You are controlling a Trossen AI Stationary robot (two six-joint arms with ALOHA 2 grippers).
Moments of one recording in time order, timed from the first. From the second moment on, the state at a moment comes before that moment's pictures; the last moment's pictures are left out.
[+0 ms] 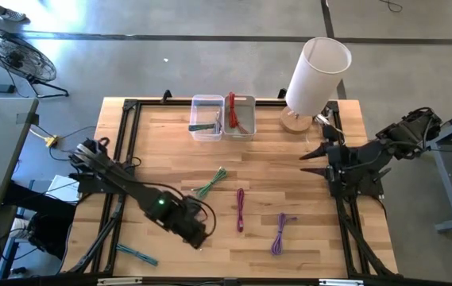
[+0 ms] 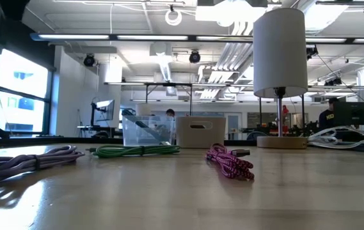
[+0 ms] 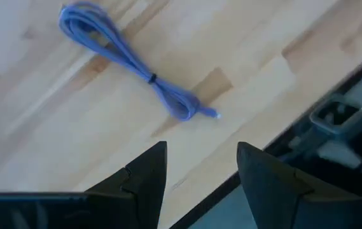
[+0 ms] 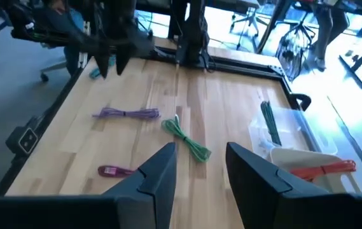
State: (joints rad) left arm -0.56 1.72 1.52 -1.06 -0.01 -1.47; right arm 0.55 0.90 1.27 -0.88 0.51 0.13
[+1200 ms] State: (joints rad) left arm -0.44 1.96 1.52 -1.07 0.06 -1.72; right arm 0.55 0.85 1.27 -0.89 0.10 0.08
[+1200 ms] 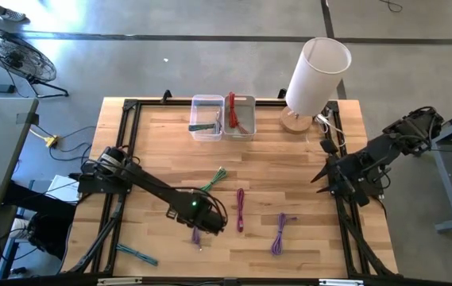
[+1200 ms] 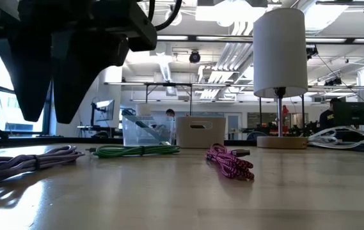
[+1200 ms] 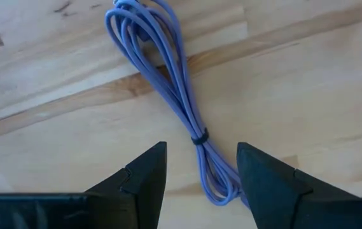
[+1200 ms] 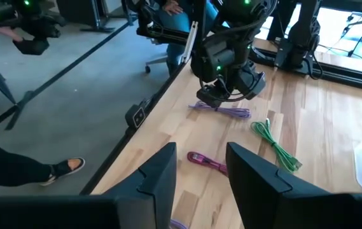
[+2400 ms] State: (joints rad) left arm -0.44 2.04 1.38 -0.84 0.15 -1.63; right arm 0.55 0.85 1.27 -0.94 0.01 0.05
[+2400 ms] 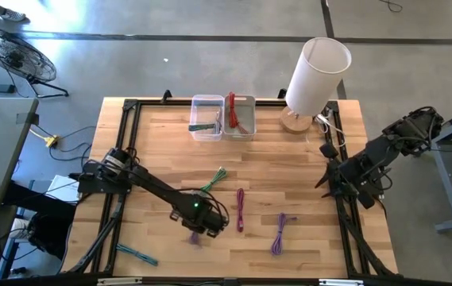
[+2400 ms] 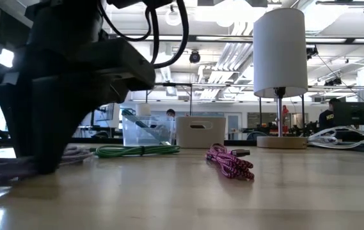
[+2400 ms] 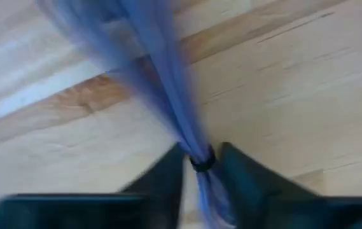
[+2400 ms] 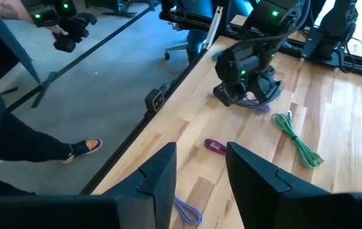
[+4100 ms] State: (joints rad) left arm -0.41 1.48 1.44 -0.07 -0.35 0.16; right arm 0.50 1.16 1.27 -0.20 0.20 -0.03
